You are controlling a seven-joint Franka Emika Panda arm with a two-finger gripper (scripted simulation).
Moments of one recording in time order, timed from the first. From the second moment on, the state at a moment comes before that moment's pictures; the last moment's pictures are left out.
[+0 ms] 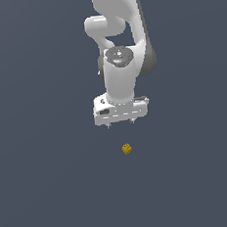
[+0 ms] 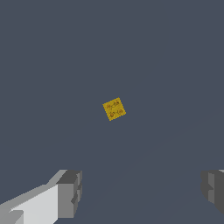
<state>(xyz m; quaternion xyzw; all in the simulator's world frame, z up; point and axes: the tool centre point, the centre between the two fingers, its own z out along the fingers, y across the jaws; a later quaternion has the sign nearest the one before) 0.010 0.025 0.170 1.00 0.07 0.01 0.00</state>
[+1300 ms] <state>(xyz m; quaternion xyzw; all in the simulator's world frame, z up) 0.055 0.056 0.073 0.96 0.27 0.00 0.00</state>
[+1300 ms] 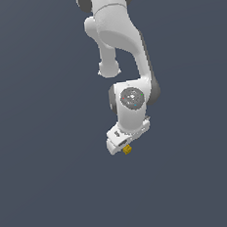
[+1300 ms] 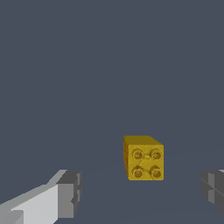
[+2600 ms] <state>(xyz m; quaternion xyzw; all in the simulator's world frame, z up) 0.055 0.056 0.022 0.96 0.27 0.00 0.00</state>
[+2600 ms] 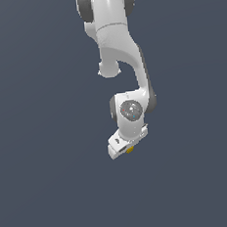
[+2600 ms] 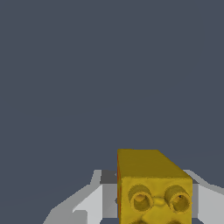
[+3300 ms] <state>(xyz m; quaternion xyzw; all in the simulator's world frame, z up) 0.043 0.037 0.035 0.96 0.27 0.00 0.00</state>
